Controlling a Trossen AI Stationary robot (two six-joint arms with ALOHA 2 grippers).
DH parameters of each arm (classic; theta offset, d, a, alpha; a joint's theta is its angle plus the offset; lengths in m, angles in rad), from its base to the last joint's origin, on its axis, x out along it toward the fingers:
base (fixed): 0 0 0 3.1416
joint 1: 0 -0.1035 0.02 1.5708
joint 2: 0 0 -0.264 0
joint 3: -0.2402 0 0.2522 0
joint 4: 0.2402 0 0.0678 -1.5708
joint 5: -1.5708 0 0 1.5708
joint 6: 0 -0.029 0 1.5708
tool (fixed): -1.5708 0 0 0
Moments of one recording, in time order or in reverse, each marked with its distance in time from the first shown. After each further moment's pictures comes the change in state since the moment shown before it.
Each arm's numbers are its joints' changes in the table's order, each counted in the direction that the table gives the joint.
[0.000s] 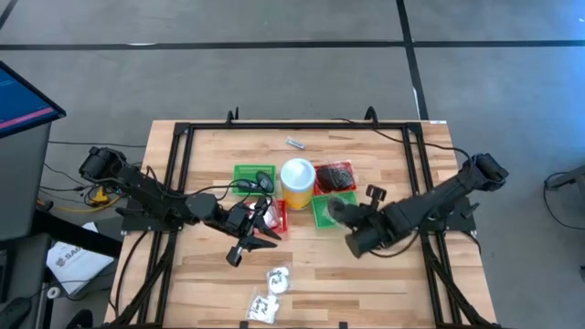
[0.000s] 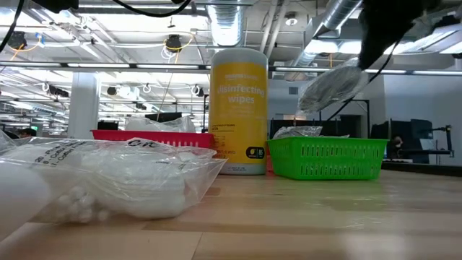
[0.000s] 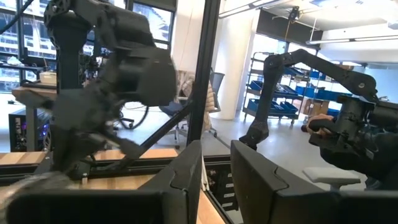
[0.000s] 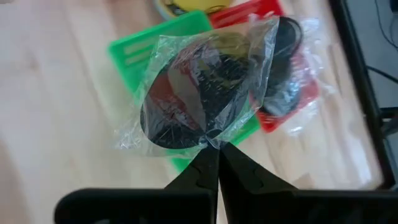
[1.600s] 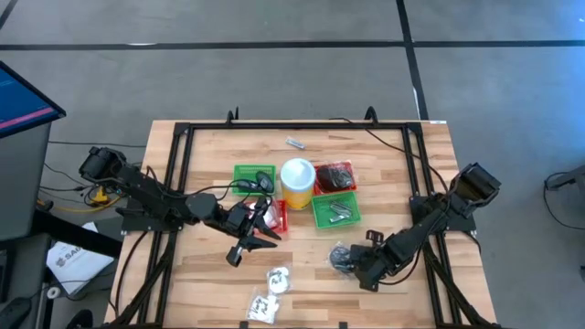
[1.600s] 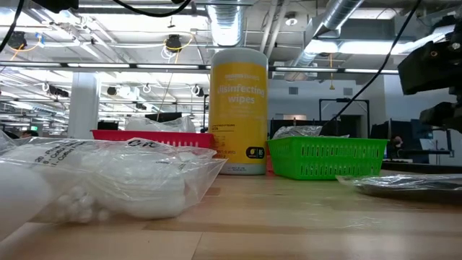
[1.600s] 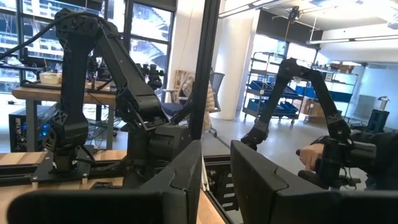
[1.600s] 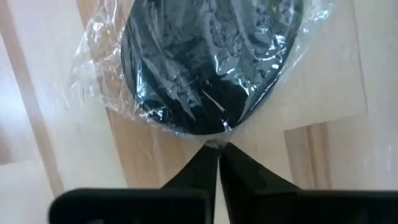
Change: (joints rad) left arm 0.000 0.000 0.000 0.000 0.000 -0.002; right arm -0.198 0.169 0.444 -0.698 -0.416 -0.158
